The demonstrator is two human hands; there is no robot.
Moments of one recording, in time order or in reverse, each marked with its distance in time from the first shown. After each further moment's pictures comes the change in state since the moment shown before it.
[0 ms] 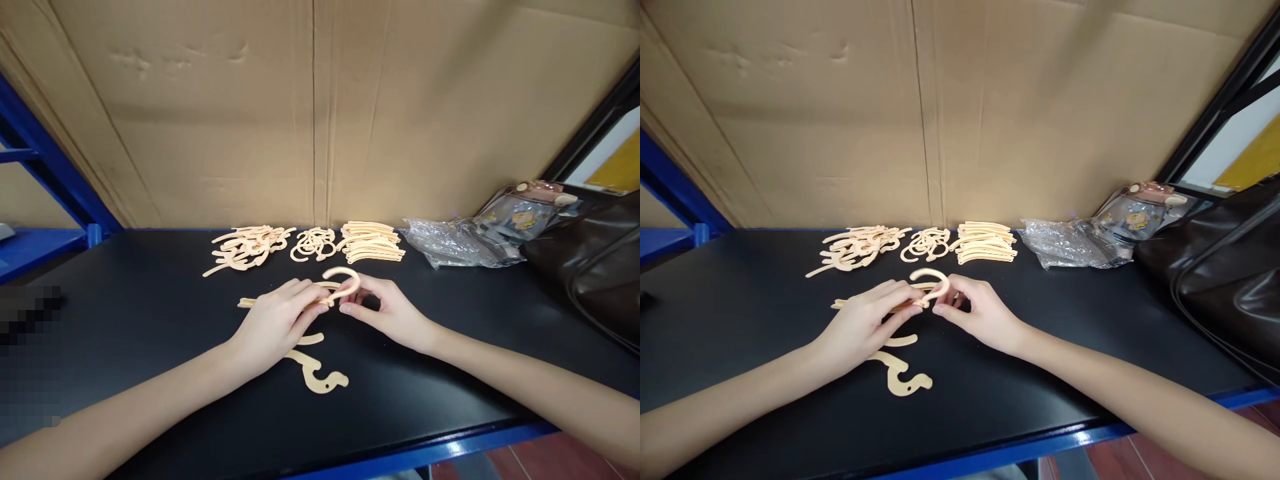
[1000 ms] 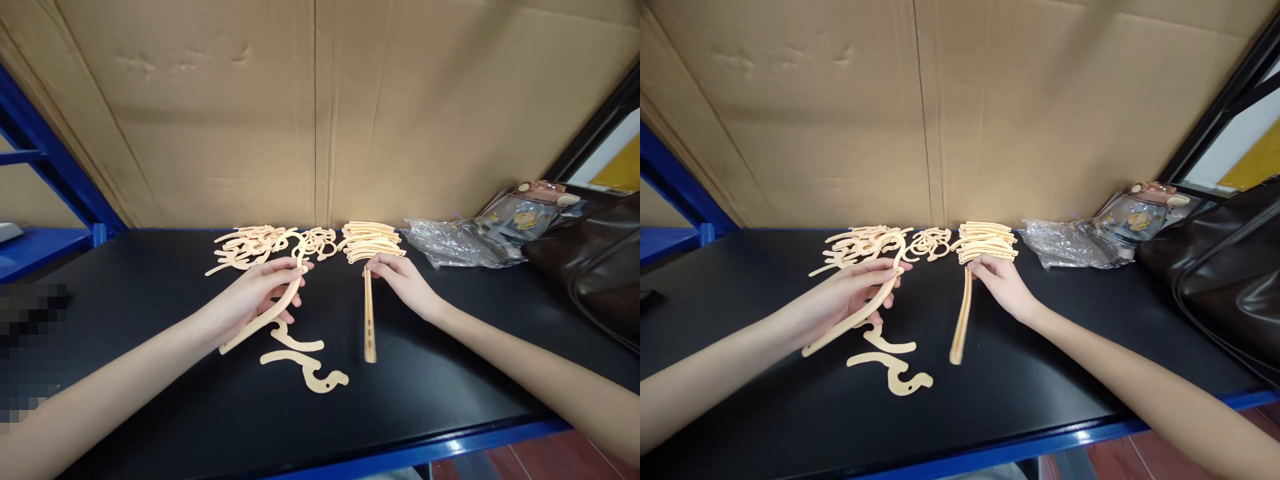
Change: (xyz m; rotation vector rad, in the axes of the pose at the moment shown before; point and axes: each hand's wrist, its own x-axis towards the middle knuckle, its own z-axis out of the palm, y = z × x) left_hand 0.015 -0.004 -0.036 -1.173 0.002 -0.815; right_hand 0.014 0.028 -0.032 0.038 0.210 0.200
